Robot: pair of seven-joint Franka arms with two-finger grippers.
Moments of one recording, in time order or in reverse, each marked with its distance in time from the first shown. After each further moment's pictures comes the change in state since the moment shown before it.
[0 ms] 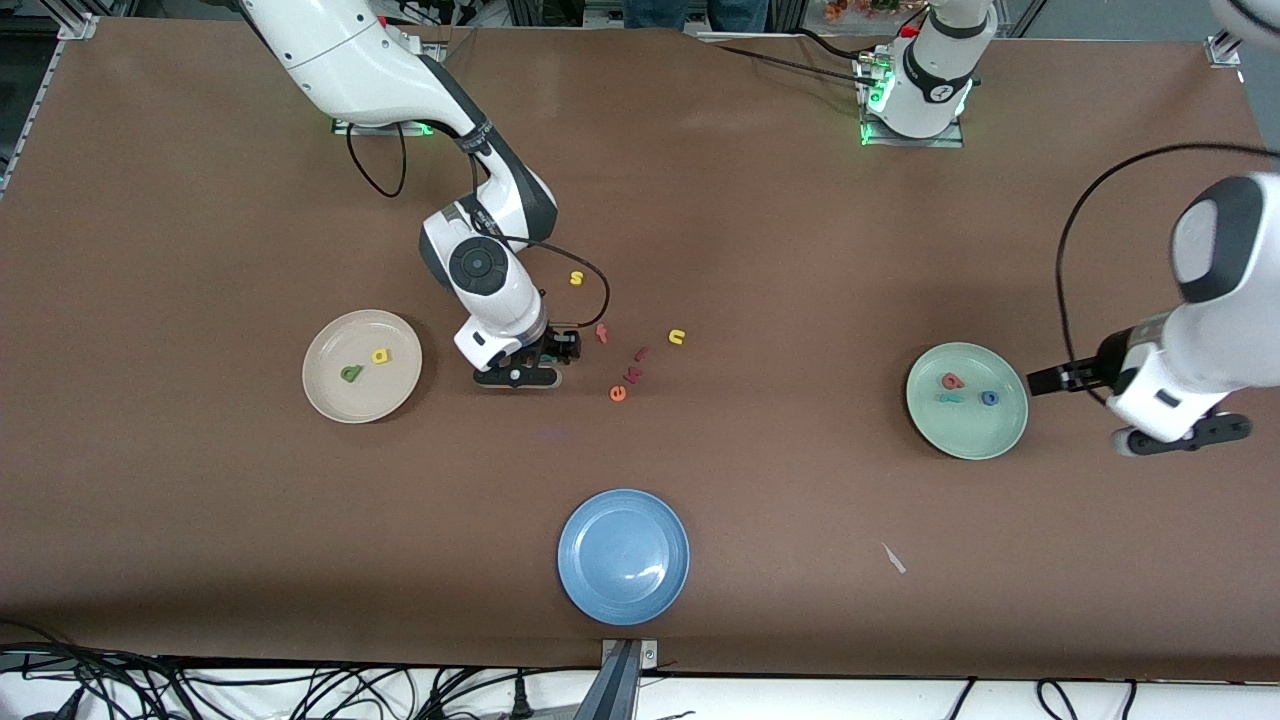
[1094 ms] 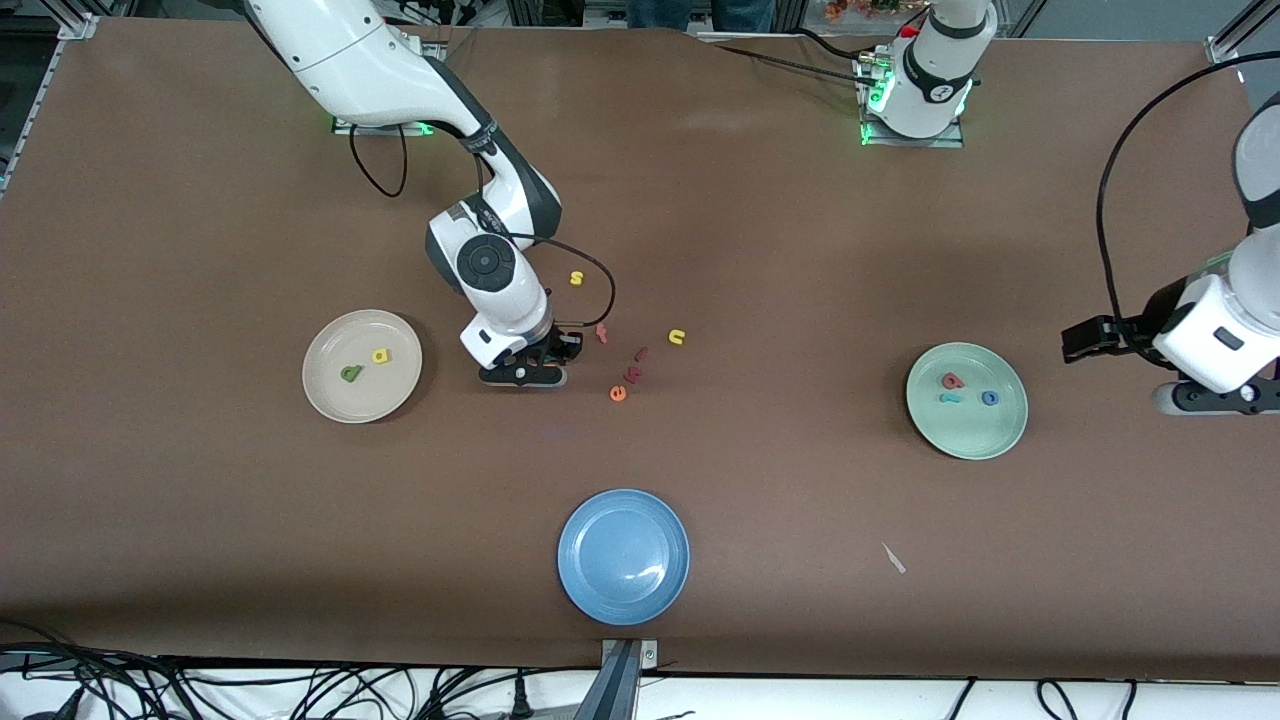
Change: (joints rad) left arm -0.147 -0.089 0.138 0.068 -0.068 -0.084 0.144; right arm 0.011 0.009 -0.001 0.002 -0.014 0.021 0.030
